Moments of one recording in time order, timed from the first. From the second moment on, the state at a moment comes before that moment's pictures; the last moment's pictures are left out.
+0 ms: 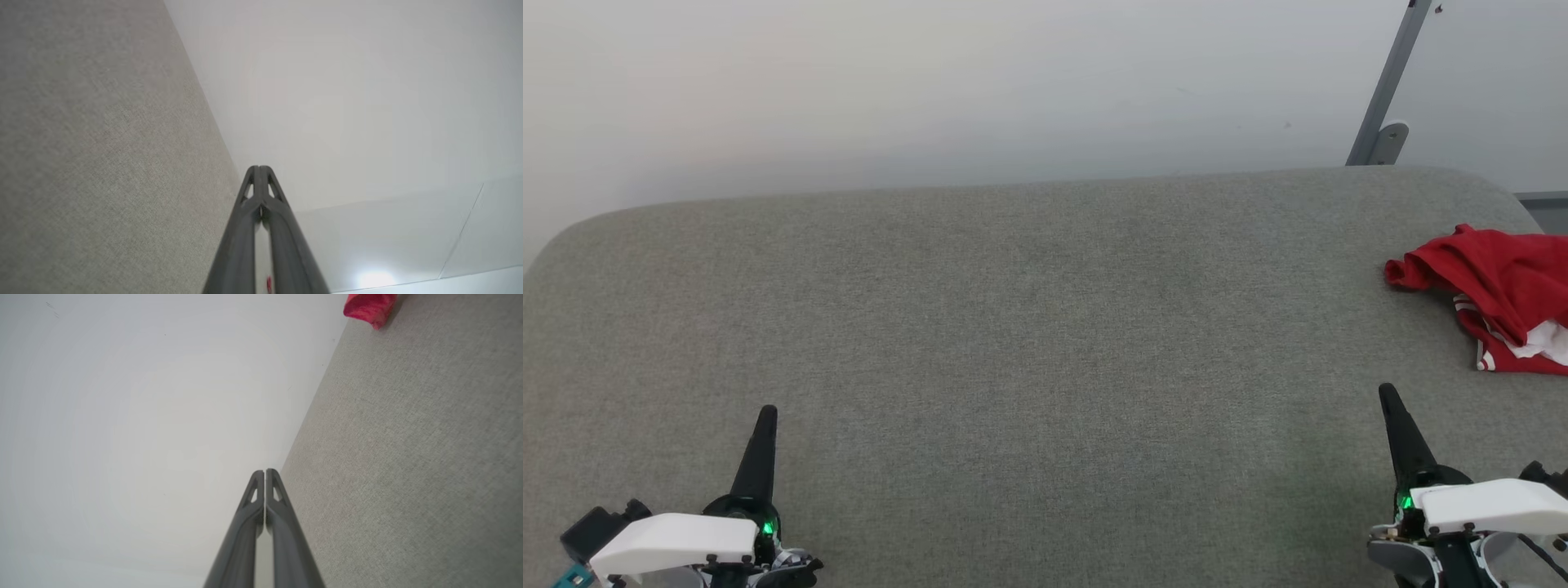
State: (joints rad) left arm -0.04 0.09 0.08 0.22 -1.40 -0.13 0.04; right arm -0.05 -0.05 -0.11 0.24 1.33 0.13 0.04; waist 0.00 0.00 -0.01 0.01
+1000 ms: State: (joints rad) left arm -0.09 0.06 0.10 0.24 -1.57 -0.13 0.10; right arm -0.09 -0.05 -0.11 0.24 1.56 0.13 0.10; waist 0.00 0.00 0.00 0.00
